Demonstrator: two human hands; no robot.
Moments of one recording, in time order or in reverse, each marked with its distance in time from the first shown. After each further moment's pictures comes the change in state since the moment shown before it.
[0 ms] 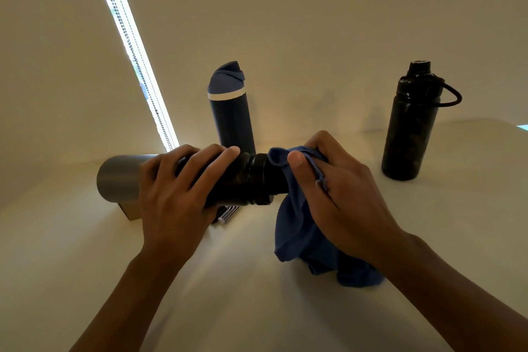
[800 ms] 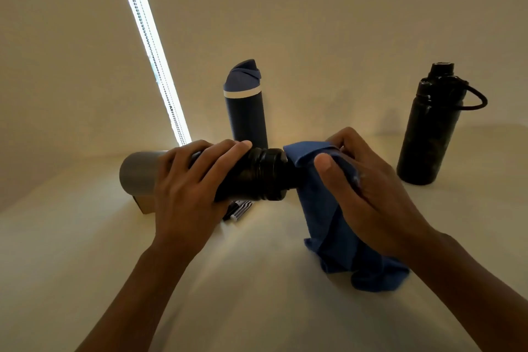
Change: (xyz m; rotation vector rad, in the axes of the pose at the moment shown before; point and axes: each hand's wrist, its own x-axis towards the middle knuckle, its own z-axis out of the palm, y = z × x) left_hand -0.005 -0.011 0.006 -0.074 0.004 -0.033; right_hand -0.004 0.001 -0.014 0.143 0.049 -0.113
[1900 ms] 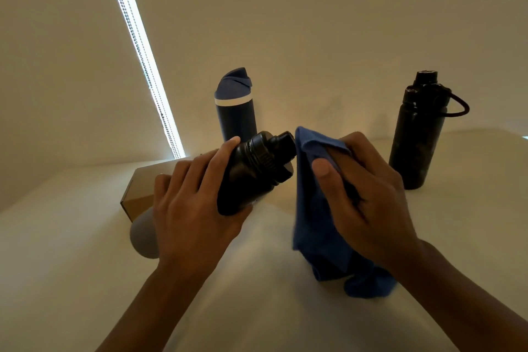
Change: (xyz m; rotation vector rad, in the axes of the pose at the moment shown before) left_hand 0.007 0.040 -0.012 -0.006 -0.042 -0.251; right_hand -0.003 0.006 0.004 -0.200 0.302 -0.273
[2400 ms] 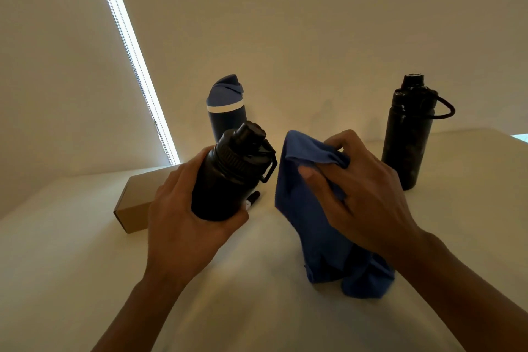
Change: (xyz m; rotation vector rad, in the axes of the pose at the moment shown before) left_hand 0.004 0.002 -0.009 -0.408 -0.085 -0.208; right_hand 0.006 0.020 -0.007 -0.279 -0.139 -0.003
